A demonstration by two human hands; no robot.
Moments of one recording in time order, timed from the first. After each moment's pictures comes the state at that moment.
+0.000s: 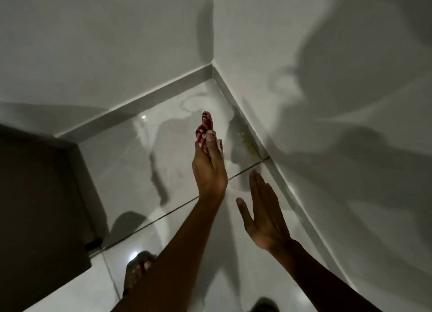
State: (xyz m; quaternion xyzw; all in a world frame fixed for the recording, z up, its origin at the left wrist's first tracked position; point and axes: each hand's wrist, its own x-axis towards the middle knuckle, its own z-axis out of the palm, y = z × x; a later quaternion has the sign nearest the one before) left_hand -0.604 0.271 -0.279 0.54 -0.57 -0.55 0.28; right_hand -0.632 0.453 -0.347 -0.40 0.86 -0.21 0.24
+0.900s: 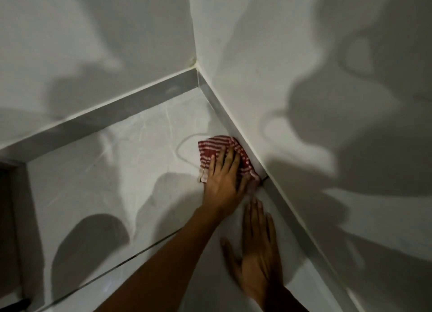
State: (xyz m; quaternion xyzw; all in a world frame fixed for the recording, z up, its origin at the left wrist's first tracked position) left_hand -0.663 0.269 -0.475 0.28 -0.92 -0.26 0.06; right_hand -0.631 0.467 -0.514 -0.42 0.90 -0.10 0.04
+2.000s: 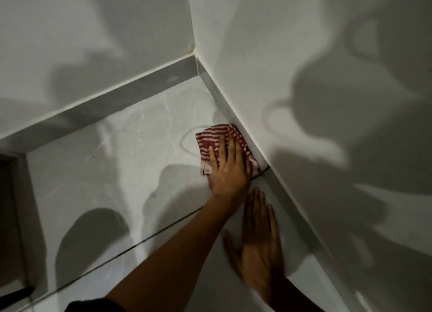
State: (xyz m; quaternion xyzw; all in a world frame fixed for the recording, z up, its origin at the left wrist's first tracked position) left_hand -0.687 0.288 -0.481 0.35 -0.92 -0.15 0.04; right_hand -0.630 0.466 -0.507 -0.40 0.91 -0.07 0.05
